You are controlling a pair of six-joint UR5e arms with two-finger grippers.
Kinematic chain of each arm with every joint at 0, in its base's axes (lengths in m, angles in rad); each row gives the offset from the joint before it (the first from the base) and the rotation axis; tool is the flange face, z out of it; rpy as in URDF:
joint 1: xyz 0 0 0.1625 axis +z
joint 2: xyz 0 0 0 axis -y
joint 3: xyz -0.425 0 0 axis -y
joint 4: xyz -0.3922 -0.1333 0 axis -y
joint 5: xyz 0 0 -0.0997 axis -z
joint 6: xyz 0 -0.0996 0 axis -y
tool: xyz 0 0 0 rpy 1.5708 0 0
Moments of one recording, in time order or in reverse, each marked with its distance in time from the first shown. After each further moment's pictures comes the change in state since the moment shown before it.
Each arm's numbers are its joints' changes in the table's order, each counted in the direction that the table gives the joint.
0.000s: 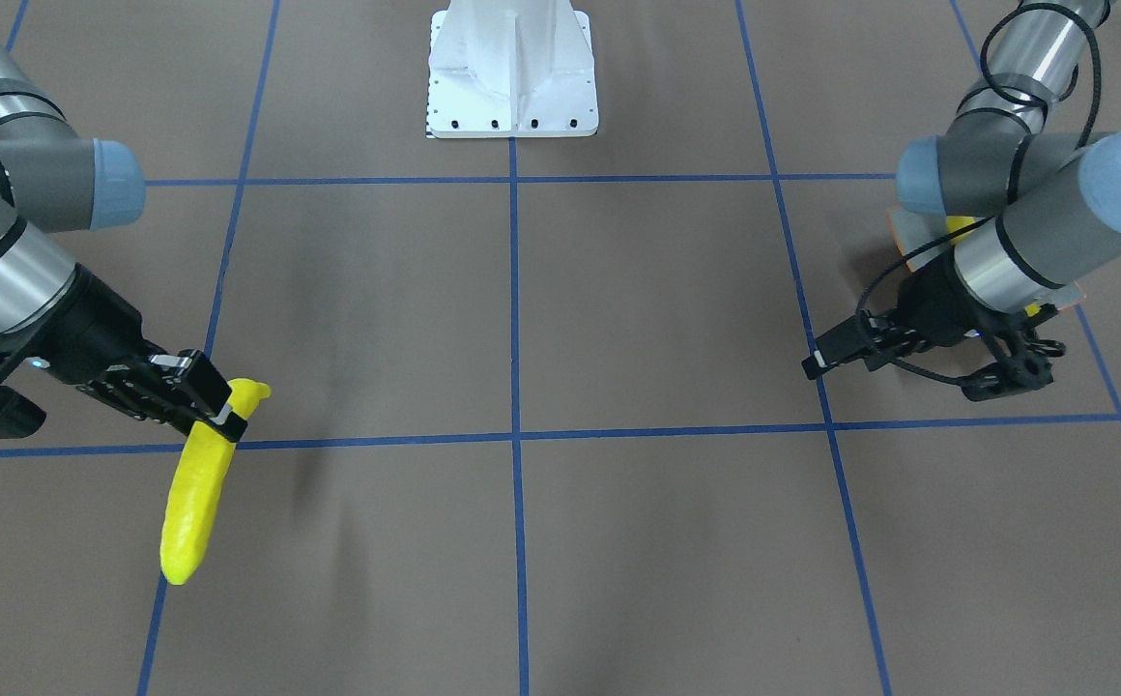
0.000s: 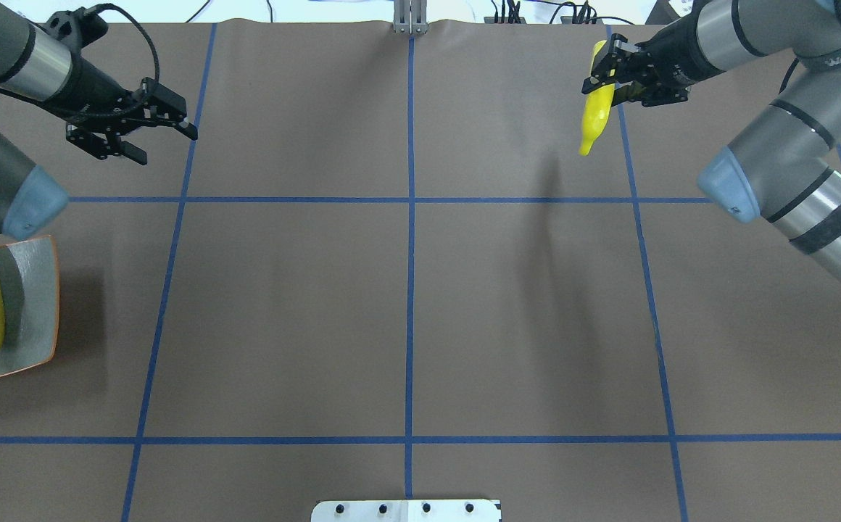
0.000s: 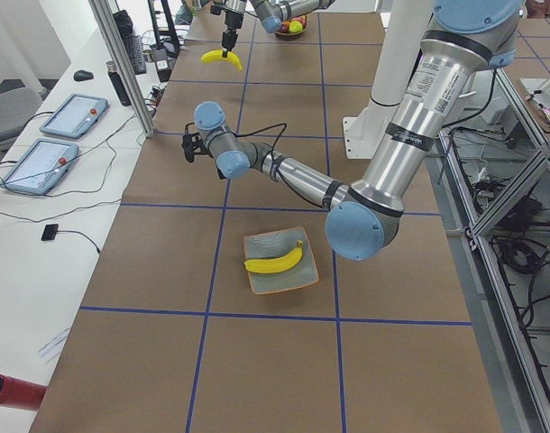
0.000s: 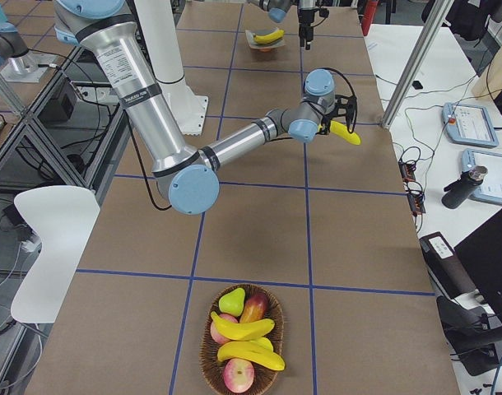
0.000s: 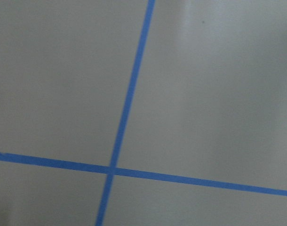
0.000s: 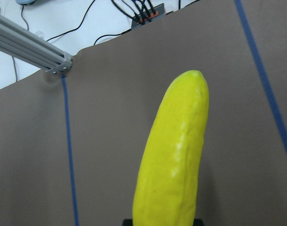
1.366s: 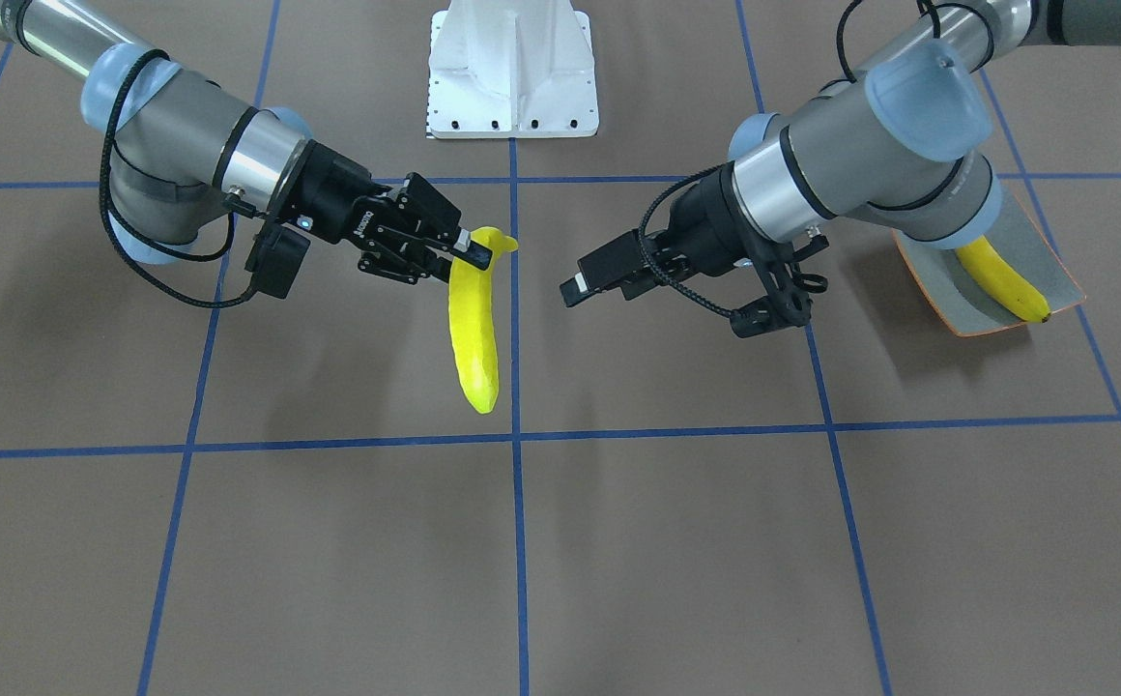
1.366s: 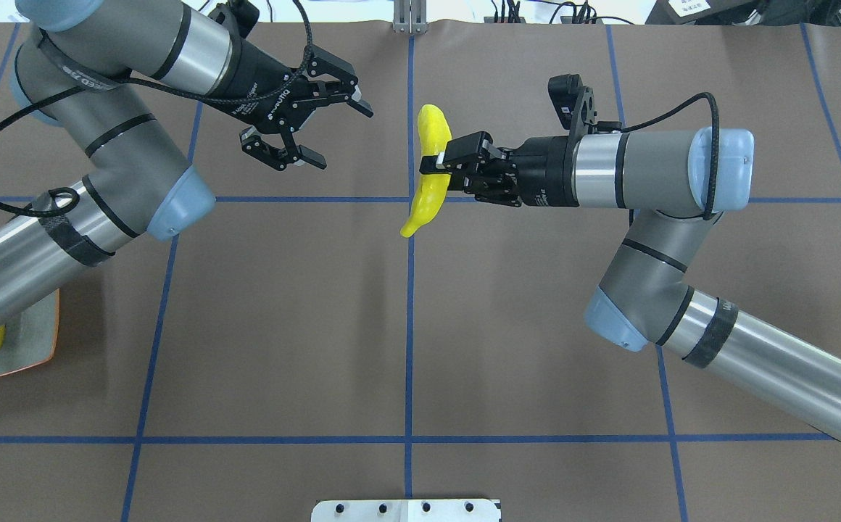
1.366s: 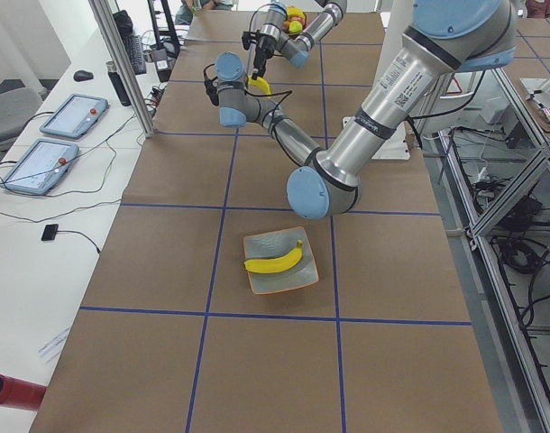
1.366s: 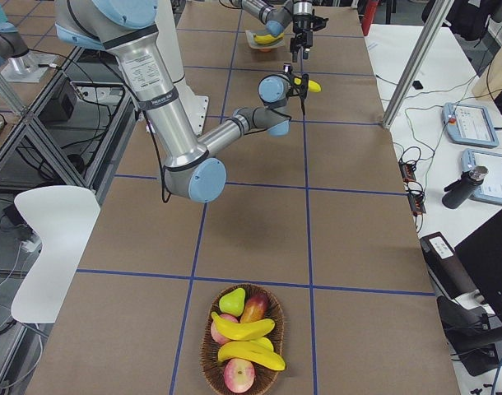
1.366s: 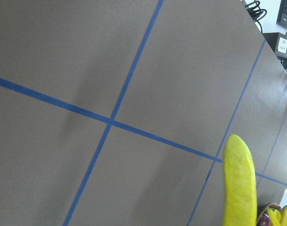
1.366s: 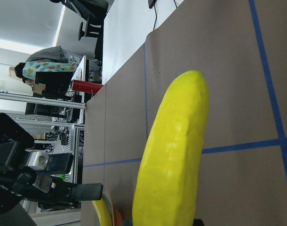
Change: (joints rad) left arm 0.147 -0.256 0.055 -0.347 0.011 -0.647; right arm -0.331 0.041 -0.020 0.655 -0.264 0.353
